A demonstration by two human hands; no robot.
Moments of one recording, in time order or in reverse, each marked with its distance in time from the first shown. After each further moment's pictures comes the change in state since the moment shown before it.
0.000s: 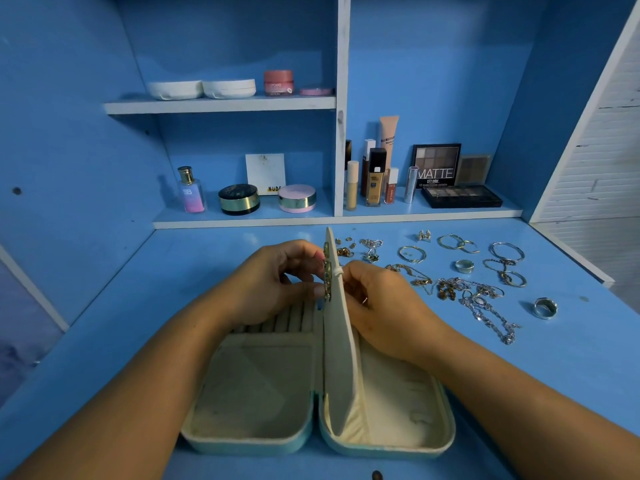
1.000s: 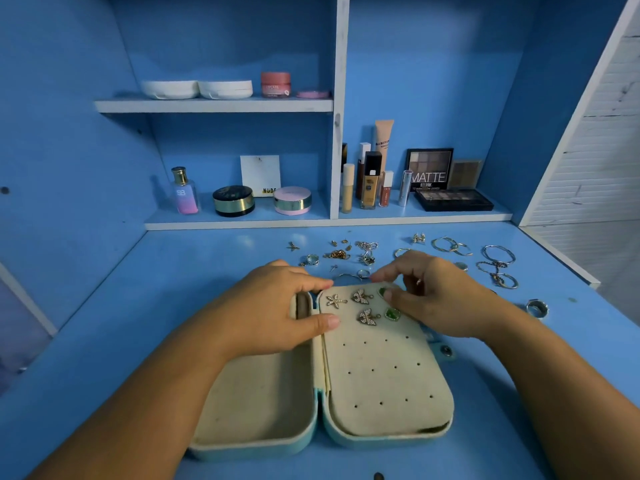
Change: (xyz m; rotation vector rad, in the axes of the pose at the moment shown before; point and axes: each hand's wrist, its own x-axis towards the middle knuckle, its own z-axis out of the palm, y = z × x) left_hand -0.020 0.018 0.010 0.610 -0.041 0.036; right_hand -0.003 0.043 -0.056 -0.162 -0.079 0.131
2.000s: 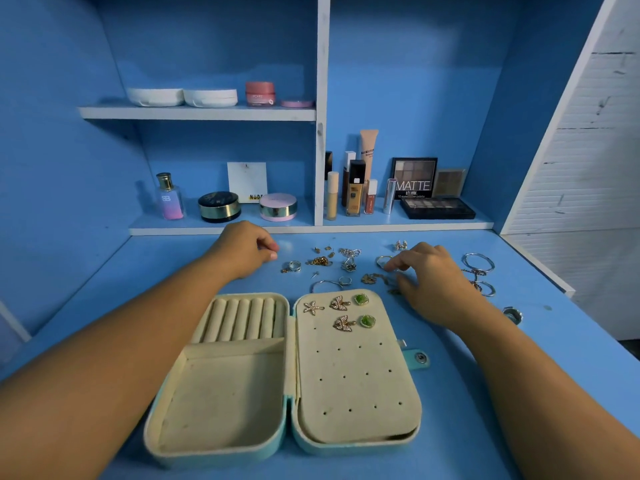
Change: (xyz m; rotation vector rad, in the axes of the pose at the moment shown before) left_hand 0.092 -0.071 0.000 -0.140 0.204 -0.404; right_hand 0.023 0.046 -0.007 -0.394 0.244 0.043
